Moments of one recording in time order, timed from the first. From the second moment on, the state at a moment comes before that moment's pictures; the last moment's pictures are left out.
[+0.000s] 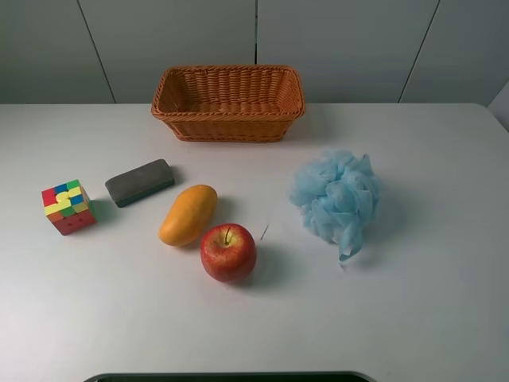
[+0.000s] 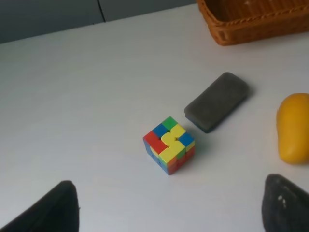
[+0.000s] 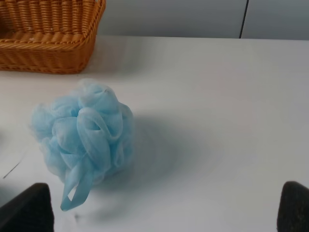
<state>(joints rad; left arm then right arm) -0.03 0.48 -0.84 -0.07 1.11 0.15 -0.05 0.00 -0.51 0.14 1.10 -0.13</state>
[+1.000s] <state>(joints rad) -0.51 1.69 -1.17 -0.17 0.96 -0.05 -0.05 0.00 -0.51 0.14 1.10 -0.13</state>
